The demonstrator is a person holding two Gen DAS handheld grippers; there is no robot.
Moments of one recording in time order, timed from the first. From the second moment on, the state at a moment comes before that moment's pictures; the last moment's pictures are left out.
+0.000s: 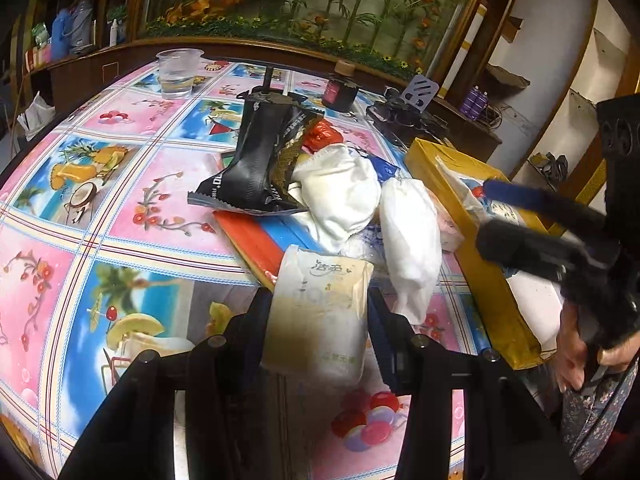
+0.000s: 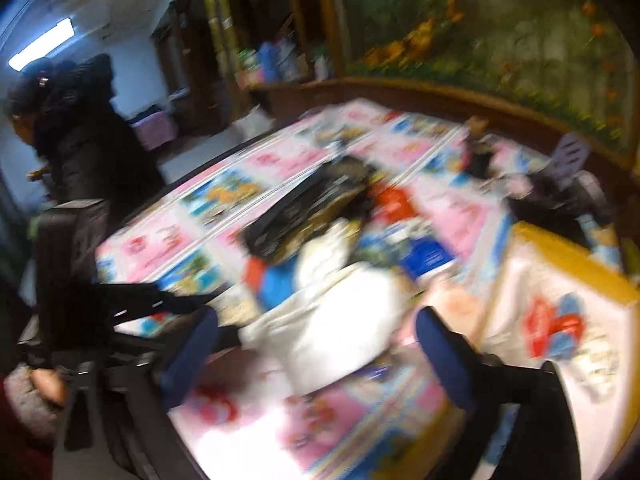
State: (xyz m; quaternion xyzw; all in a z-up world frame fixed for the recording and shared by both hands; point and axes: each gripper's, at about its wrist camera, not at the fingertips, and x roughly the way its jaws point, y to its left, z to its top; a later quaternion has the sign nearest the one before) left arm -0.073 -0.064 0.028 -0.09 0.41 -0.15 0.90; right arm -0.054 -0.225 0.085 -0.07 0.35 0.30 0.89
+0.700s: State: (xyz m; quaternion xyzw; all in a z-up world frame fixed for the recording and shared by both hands) left arm -0.071 -0.070 0.029 -0.08 0.41 -0.15 0.90; right arm -0.020 -0.230 0.071 -0.04 0.39 0.29 0.87
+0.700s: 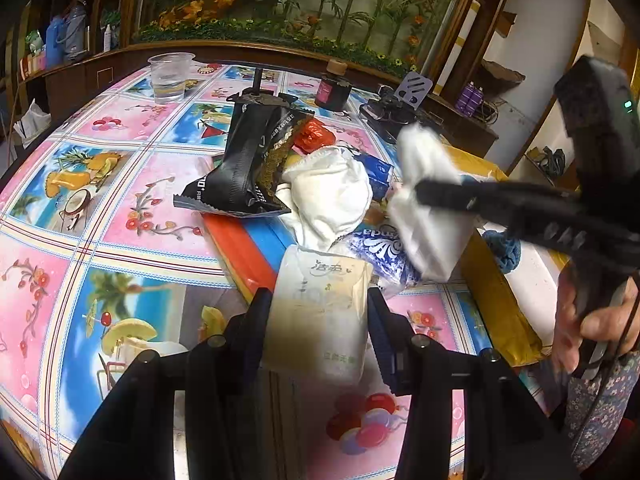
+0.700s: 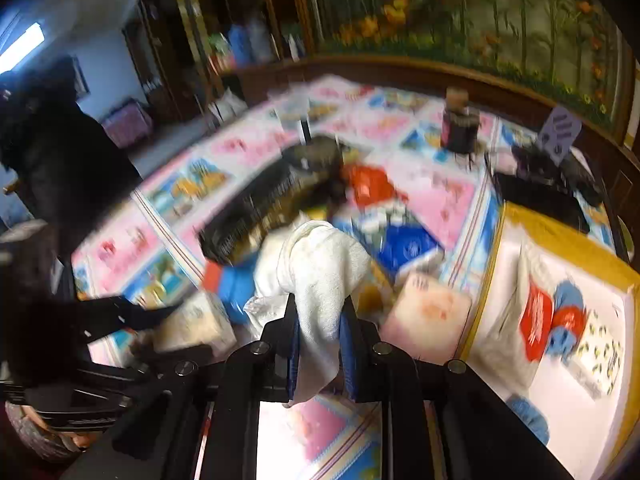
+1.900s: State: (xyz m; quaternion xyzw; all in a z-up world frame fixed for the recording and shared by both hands) left arm -0.032 -0.304 0.055 -0.01 0.42 -0.33 0.84; right arm 0.009 -0.487 0.071 0.26 0.35 -0.01 0.90
